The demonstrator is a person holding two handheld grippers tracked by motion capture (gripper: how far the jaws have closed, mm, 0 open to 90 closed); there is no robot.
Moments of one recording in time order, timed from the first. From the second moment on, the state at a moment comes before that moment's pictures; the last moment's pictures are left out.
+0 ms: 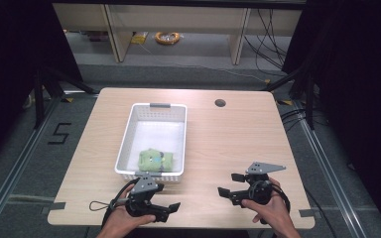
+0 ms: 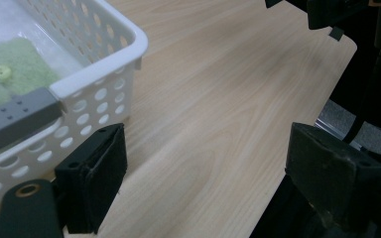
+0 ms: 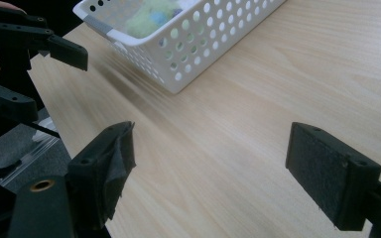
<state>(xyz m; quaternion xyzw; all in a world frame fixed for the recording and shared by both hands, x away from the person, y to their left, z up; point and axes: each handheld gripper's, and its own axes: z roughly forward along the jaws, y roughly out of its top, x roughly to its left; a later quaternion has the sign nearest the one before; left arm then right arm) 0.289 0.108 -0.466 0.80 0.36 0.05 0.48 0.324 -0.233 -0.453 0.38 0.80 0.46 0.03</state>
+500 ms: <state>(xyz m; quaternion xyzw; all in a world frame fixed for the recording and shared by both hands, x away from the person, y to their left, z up) 0.280 0.107 -0.482 0.82 0.34 0.05 0.46 0.309 -0.238 -0.468 0.38 0.80 0.47 0.03</state>
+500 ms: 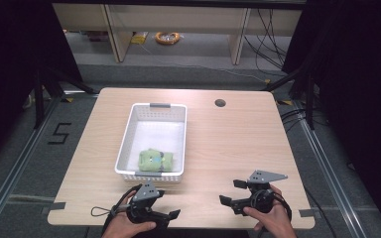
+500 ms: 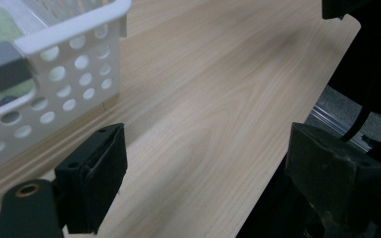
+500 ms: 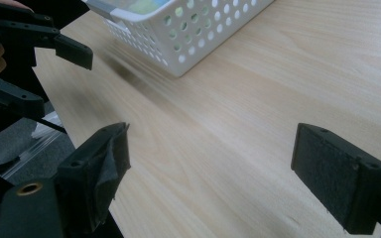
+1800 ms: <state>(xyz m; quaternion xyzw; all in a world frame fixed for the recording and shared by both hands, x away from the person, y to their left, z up) 0.260 0.105 -0.506 0.85 0.32 0.06 0.41 0.272 -0.243 -0.498 0.36 0.84 0.41 0.06</state>
